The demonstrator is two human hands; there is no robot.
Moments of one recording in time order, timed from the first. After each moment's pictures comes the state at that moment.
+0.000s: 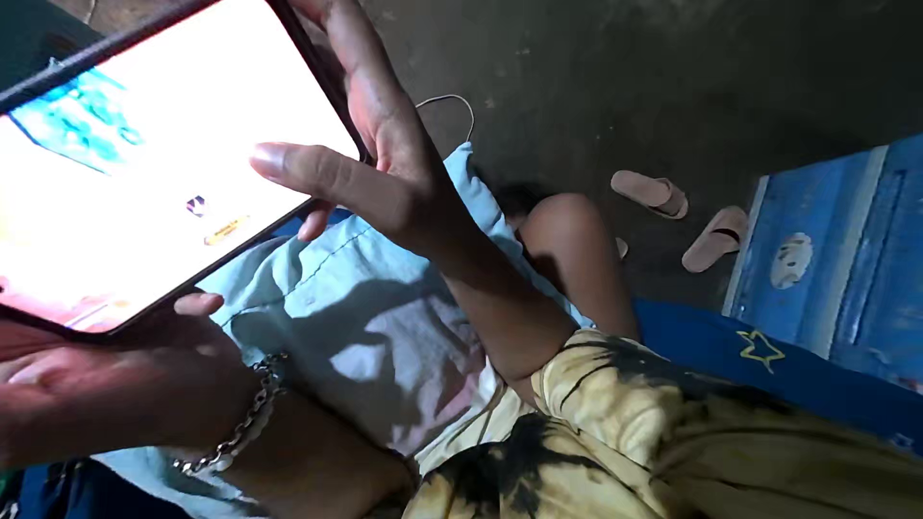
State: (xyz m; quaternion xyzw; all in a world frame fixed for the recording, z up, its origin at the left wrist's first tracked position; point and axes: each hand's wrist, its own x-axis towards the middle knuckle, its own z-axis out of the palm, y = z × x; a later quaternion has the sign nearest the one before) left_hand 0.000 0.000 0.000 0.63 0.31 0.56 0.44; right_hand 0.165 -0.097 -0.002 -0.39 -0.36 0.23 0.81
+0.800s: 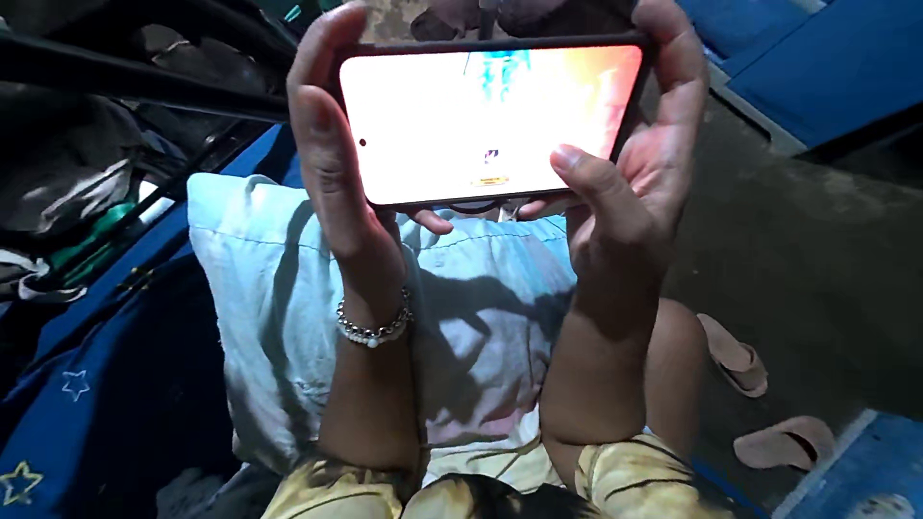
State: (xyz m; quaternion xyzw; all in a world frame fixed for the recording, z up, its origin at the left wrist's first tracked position) left_hand 0.014 0.003 0.018 0.64 0.11 0.54 0.53; right_hand 0.165 -0.106 -0.005 -0.44 -0.41 0.24 0.76
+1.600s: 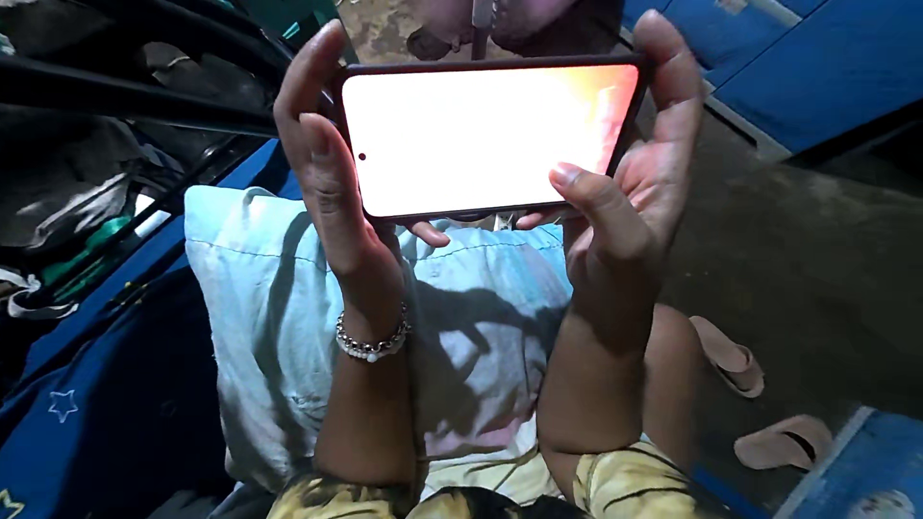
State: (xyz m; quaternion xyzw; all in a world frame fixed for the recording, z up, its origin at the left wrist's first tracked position) left_hand 0.007 -0.006 0.018 0.65 0.15 0.51 0.54; right_hand 0.160 -0.111 -0.002 -0.44 -0.41 0.22 0.77
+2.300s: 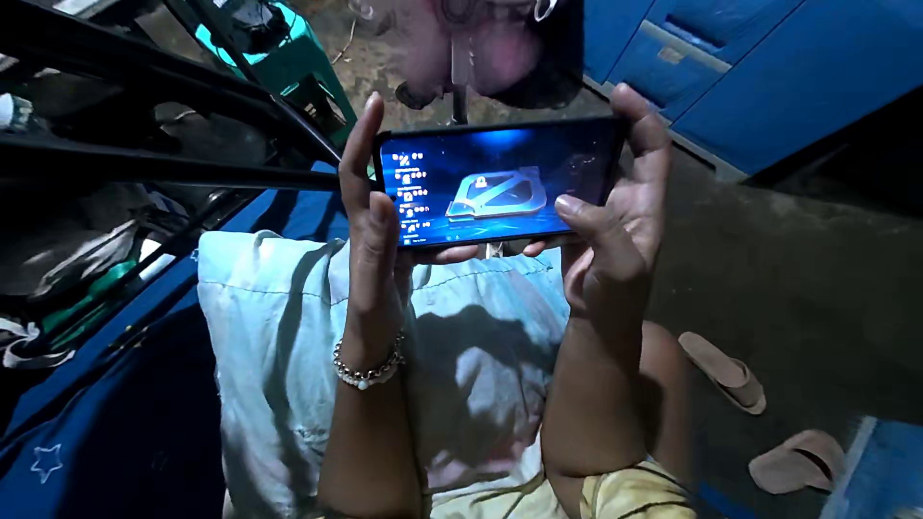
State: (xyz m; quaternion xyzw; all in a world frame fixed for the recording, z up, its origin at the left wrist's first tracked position) left_hand 0.008 -0.003 0.023 0.60 0.06 0.41 0.68; right_hand 0.168 -0.119 0.005 -0.45 -0.39 0.19 0.78
